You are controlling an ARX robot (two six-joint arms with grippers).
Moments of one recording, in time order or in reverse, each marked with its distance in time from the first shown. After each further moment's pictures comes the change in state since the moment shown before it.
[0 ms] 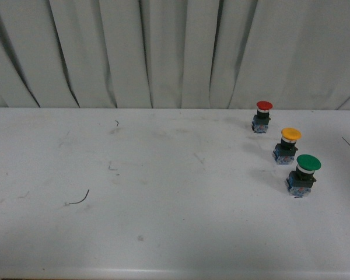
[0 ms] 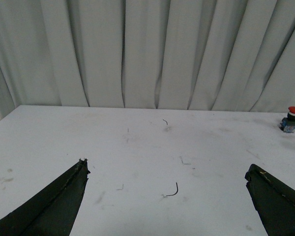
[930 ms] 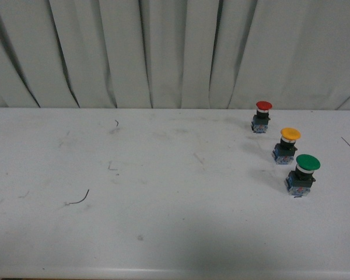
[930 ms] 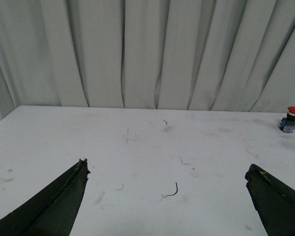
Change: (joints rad) left arm 0.000 0.000 0.000 0.000 0.000 0.000; right arm 0.001 -0.872 -0.760 -0.138 0.010 -0.042
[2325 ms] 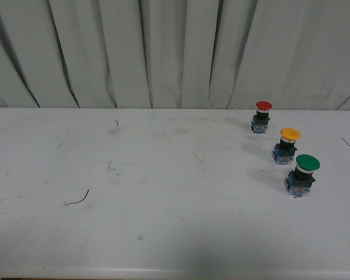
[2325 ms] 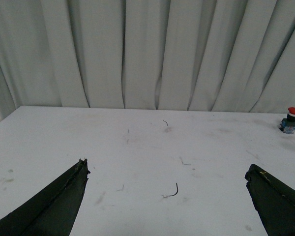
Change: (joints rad) left arm 0.000 0.000 0.000 0.001 0.000 0.000; right arm 0.000 -0.801 -0.078 -0.713 0.000 0.000
